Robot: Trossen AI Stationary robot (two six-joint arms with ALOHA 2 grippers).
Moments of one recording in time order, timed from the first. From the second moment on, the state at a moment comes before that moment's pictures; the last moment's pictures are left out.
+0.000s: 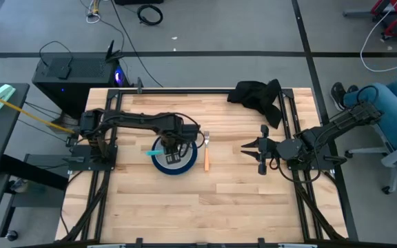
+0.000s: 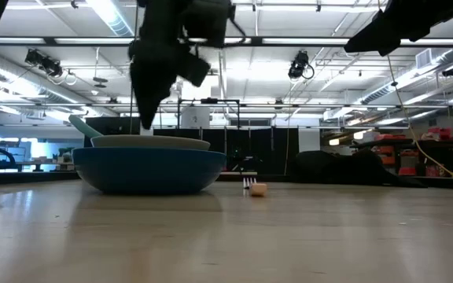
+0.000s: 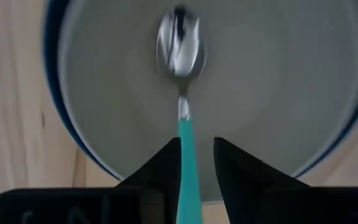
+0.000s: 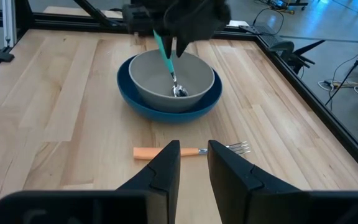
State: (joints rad) left arm 0.07 1.84 1.46 -1.24 -0.02 -0.19; right arm 0.42 0.82 0.57 -0.26 0.57 0.16
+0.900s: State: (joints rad) left arm -0.15 1.58 2.09 -1.47 -0.28 -0.09; right arm 0.42 0.82 0.57 -0.26 0.57 0.16
